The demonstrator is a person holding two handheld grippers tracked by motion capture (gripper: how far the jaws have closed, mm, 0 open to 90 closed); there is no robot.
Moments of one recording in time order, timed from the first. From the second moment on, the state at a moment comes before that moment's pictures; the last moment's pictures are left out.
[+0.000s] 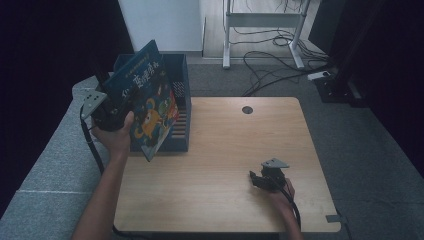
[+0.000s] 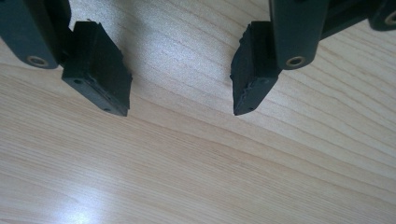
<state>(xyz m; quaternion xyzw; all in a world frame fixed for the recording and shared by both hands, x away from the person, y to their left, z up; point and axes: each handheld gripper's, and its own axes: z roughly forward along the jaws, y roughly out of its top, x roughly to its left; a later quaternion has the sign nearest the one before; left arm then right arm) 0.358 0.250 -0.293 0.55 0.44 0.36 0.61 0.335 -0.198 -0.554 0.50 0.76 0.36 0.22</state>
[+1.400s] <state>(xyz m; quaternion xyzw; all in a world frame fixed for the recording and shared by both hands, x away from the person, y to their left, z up) 0.419 0.200 -0.289 0.53 0.46 0.41 0.58 0.334 -0.198 -0.554 0.50 0.76 0.36 0.22</state>
